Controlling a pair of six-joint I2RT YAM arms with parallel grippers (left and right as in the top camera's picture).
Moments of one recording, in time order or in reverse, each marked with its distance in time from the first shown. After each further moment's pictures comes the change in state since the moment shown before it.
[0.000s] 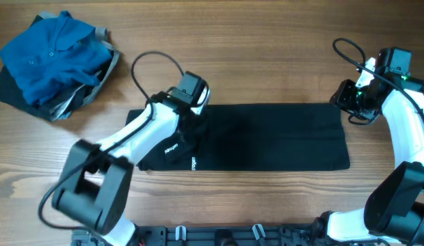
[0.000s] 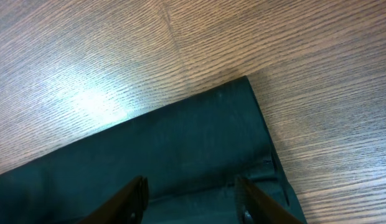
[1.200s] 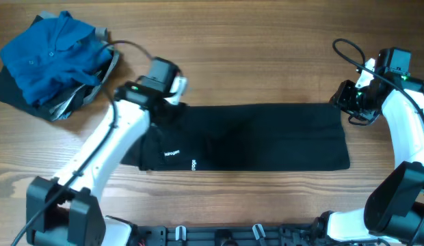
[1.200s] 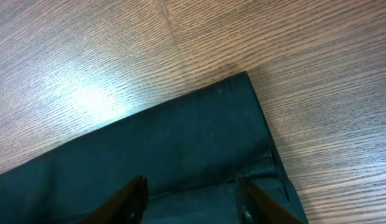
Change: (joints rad) left arm 0.159 -0.189 0.103 -0.282 -0.016 0.013; right arm 0.000 0.000 0.000 -0.012 0.000 0.000
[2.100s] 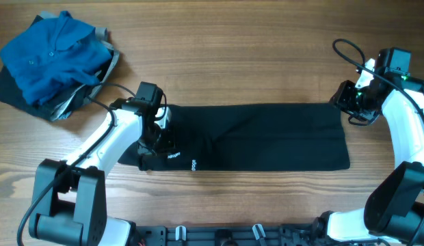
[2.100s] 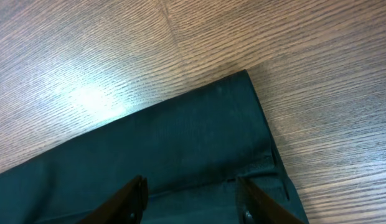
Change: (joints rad) left arm 0.097 0.053 -0.248 0.051 0.194 -0.155; right arm 0.000 0.000 0.000 -0.003 0.000 0.000
